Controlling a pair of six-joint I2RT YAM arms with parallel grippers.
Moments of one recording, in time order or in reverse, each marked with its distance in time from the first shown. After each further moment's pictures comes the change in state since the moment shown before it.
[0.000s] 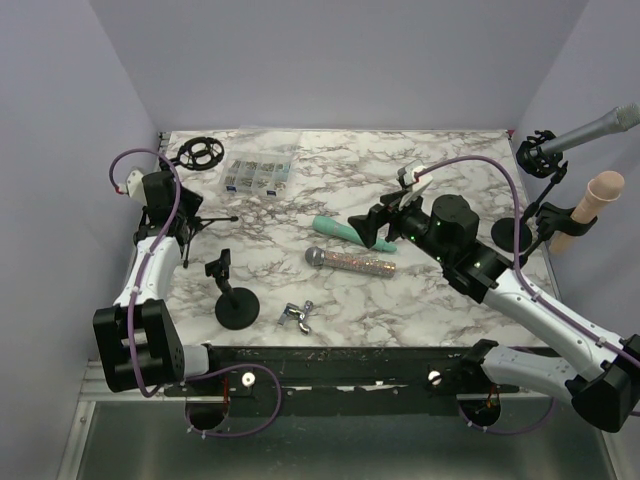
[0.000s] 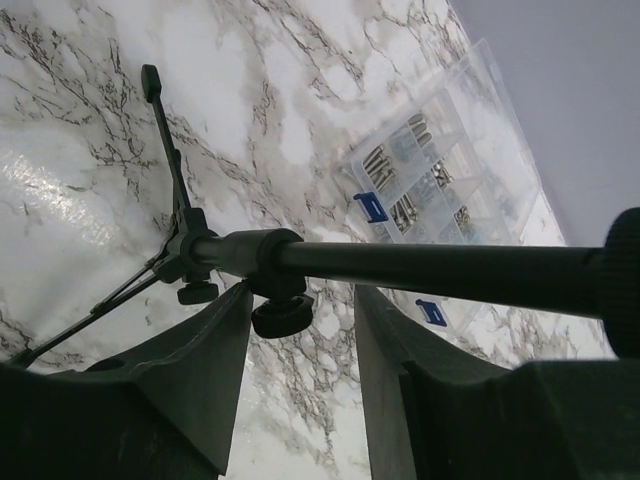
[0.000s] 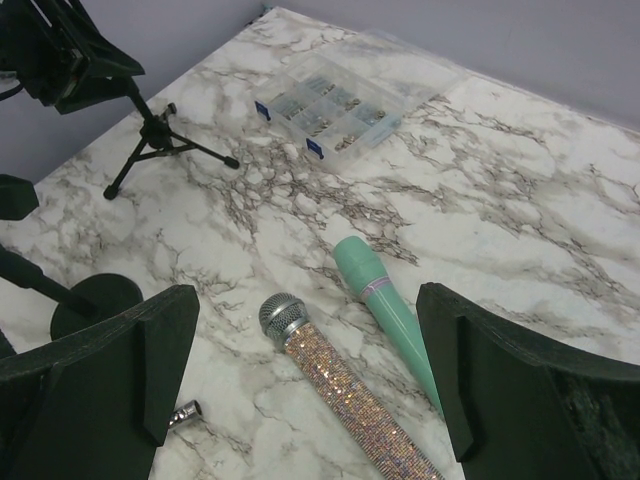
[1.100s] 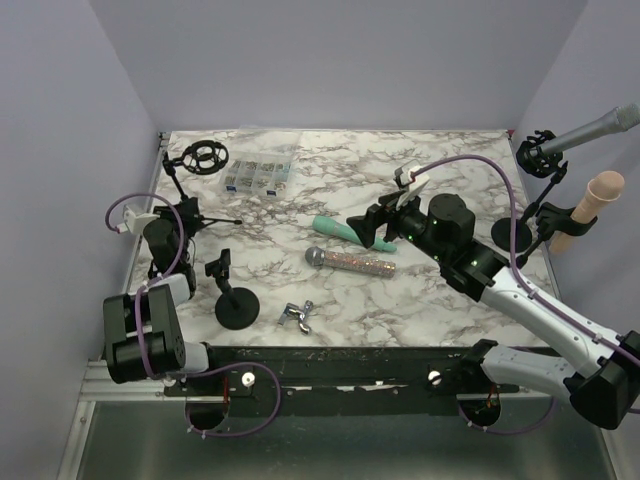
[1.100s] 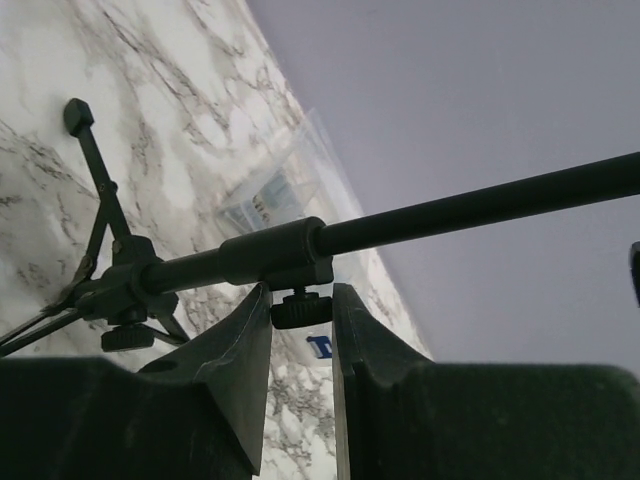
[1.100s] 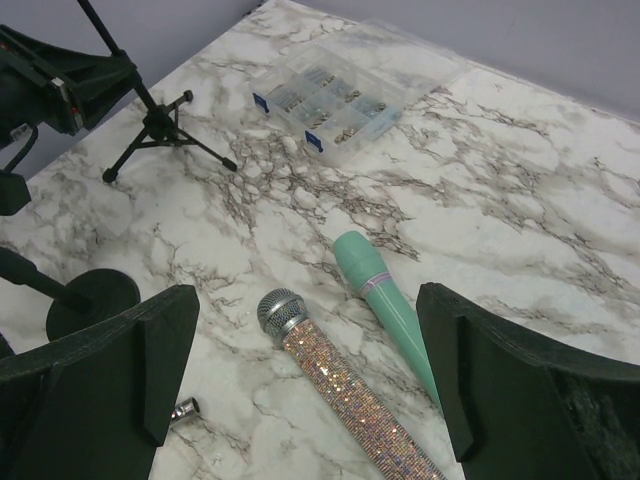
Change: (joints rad) left arm 0.069 0.018 -0.443 0.849 0.145 -0.208; right arm 0.000 0.019 0.000 0.001 -0.002 -0.001
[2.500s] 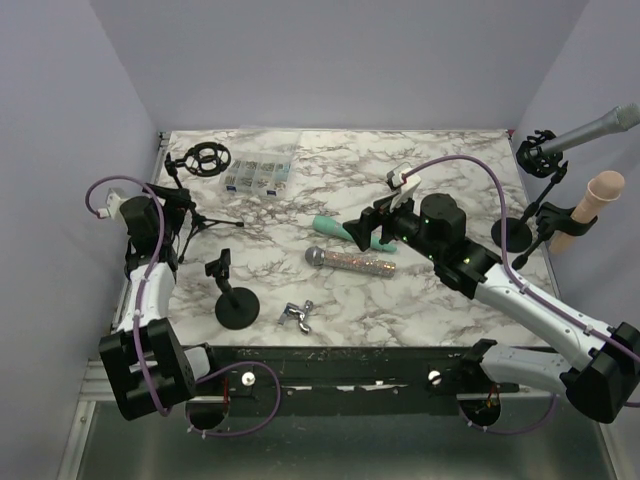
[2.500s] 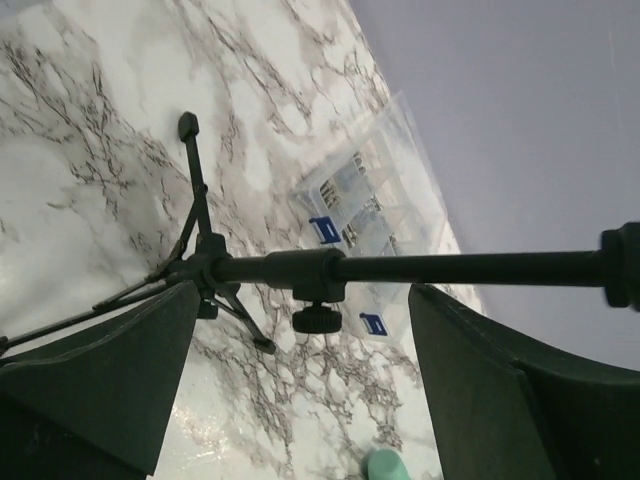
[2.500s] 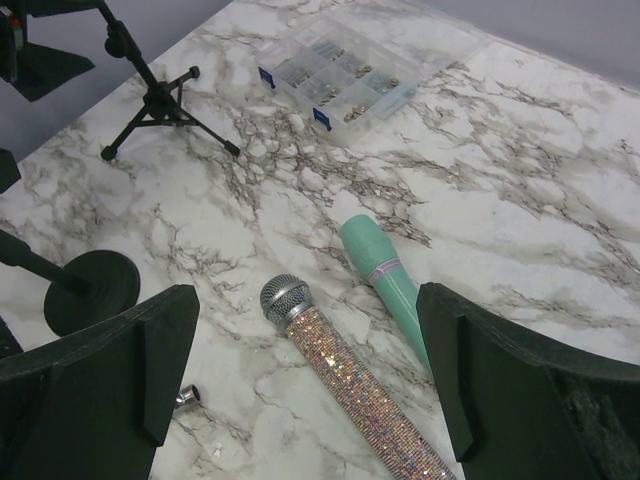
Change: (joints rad) left arm 0.088 -0.148 0.188 -0.540 0.079 0.084; right arm 0.000 0.043 -0.015 0.015 -0.026 0.002
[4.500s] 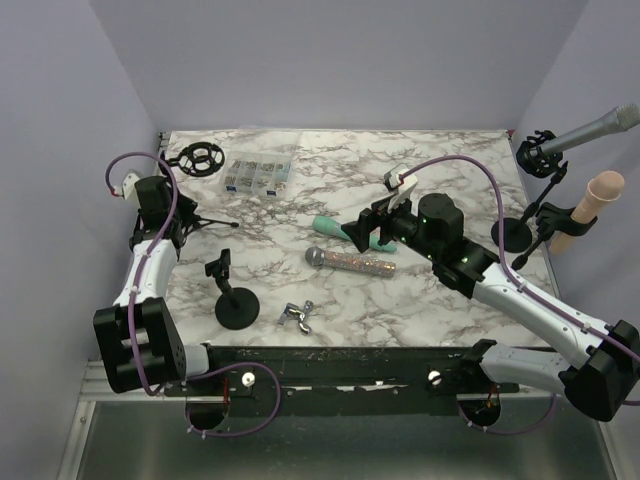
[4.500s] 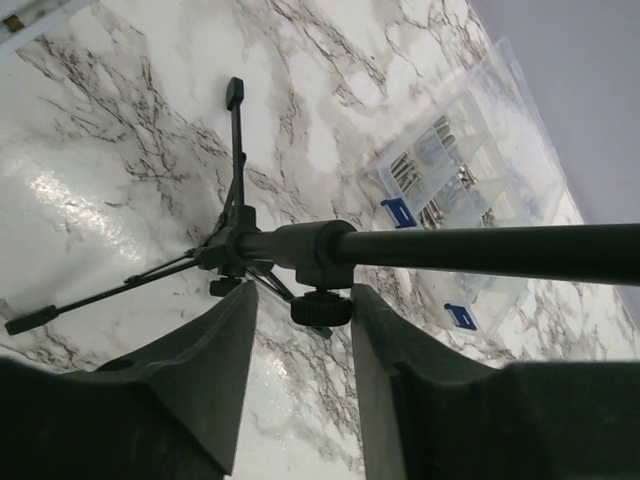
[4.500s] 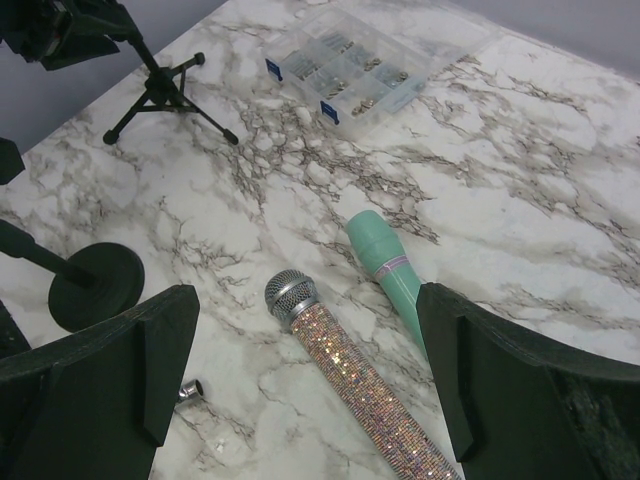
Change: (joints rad) left arm -0.107 0.122 0.223 -0.283 -0.190 0.206; right arm 0.000 0.013 0.000 0.000 -0.022 0.000
